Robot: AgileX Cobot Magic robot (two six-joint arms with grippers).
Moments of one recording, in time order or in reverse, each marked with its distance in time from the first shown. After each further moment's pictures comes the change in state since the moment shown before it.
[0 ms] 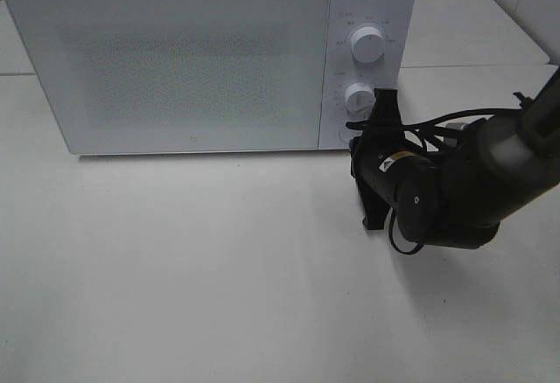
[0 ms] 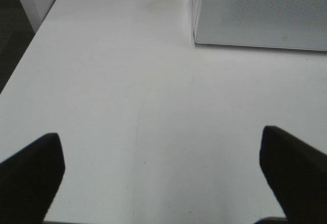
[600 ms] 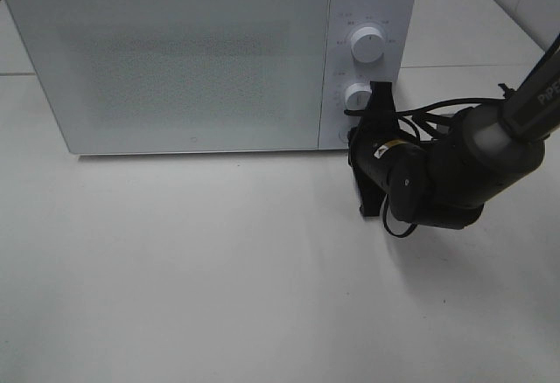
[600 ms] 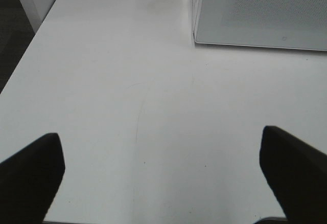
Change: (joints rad) left arm 0.000 0.000 0.000 0.000 0.000 0.000; right arm -0.049 0.056 -0.094 -0.025 0.037 -0.018
